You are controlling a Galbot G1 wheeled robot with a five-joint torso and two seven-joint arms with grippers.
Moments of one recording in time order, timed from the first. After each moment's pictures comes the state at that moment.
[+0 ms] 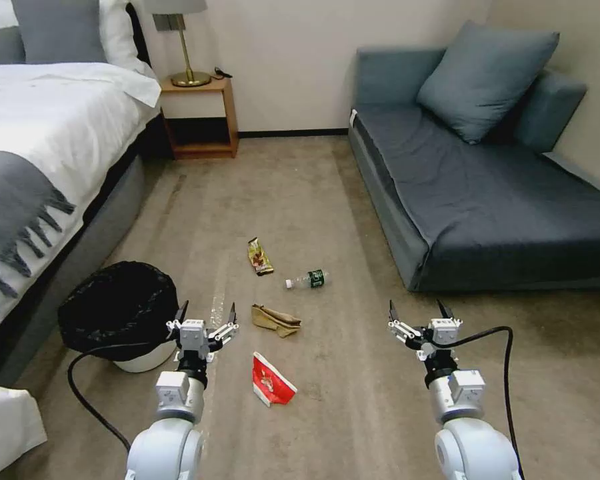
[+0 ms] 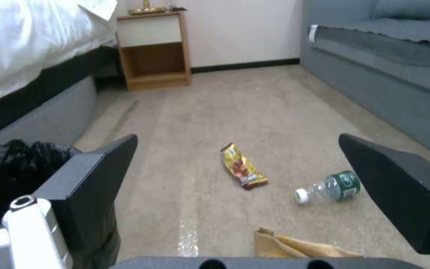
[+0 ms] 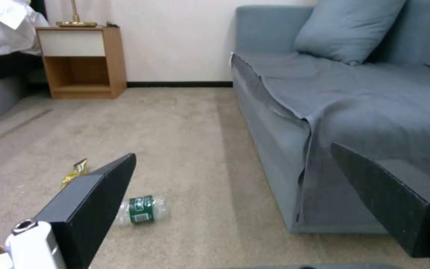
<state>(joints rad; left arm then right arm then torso) 1.55 -1.50 -0.55 -2.00 0.00 0.00 0.00 -1.55 1.50 0.55 2.00 0.00 0.00 0.00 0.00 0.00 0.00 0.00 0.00</state>
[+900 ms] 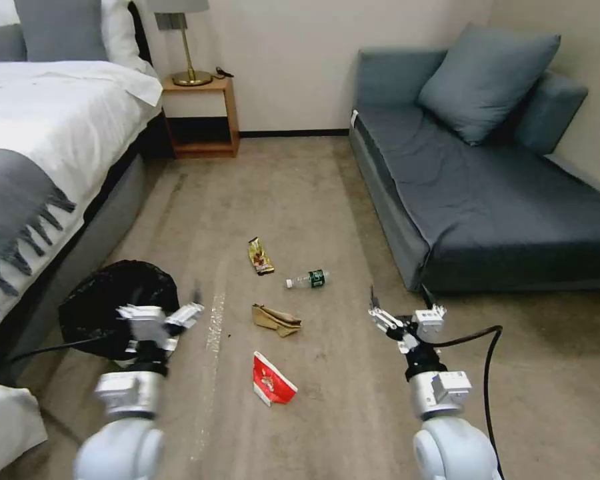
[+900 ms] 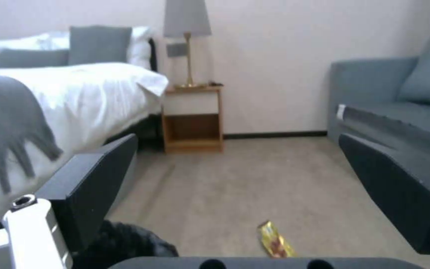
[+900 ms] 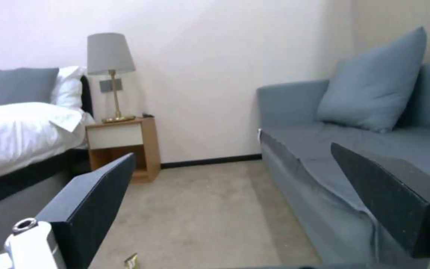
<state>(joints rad) 1.65 -1.39 -0.69 -2.20 -0.18 -0.11 -0.06 -1.56 1.54 0.37 2.11 -0.02 0.18 0.10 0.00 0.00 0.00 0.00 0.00</state>
